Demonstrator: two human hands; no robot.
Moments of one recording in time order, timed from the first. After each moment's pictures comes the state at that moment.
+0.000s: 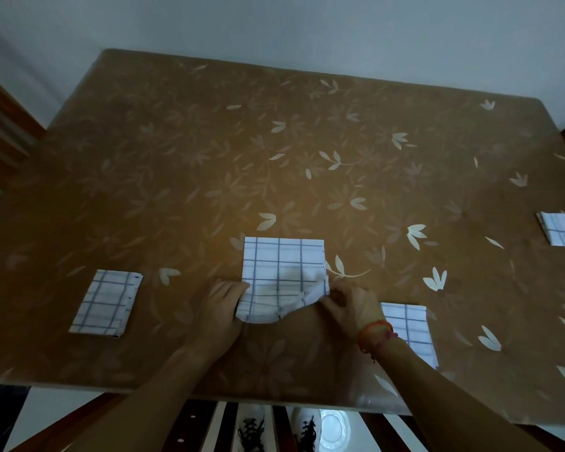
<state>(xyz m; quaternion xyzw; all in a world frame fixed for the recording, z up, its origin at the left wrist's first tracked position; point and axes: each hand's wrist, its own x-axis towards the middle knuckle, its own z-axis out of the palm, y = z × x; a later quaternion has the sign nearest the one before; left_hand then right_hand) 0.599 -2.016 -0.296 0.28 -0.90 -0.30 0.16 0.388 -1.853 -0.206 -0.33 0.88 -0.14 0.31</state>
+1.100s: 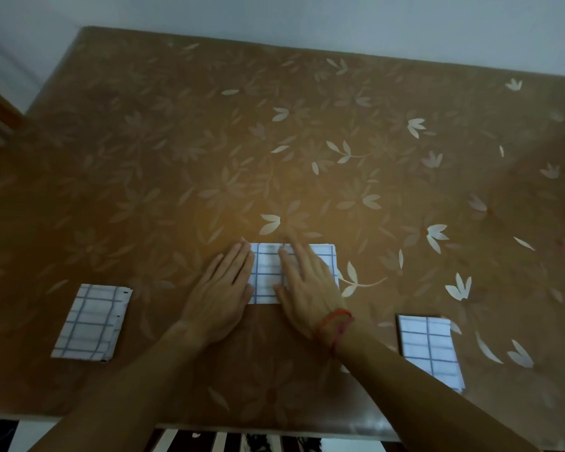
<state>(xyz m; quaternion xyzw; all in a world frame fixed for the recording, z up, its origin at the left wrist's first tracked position) 0.563 -2.068 -0.290 0.22 -0.97 -0.07 -0.01 0.412 -1.938 -0.262 -0.55 0.82 -0.12 0.07</state>
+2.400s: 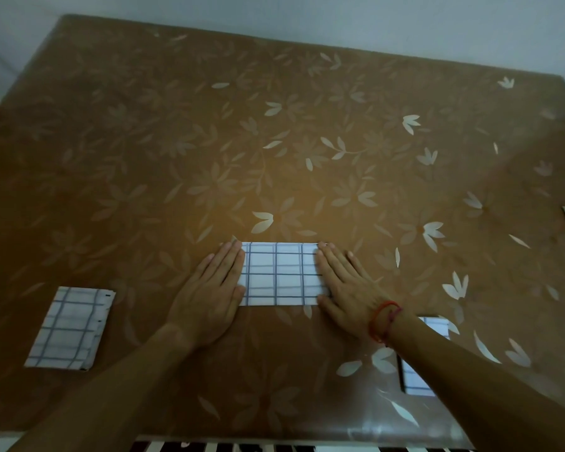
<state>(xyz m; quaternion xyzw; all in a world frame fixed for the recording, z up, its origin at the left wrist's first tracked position) 0.562 -2.073 -0.303 0.22 -0.97 -0.06 -0.03 0.341 -1.886 -0.281 -0.61 0.78 0.03 0.15</state>
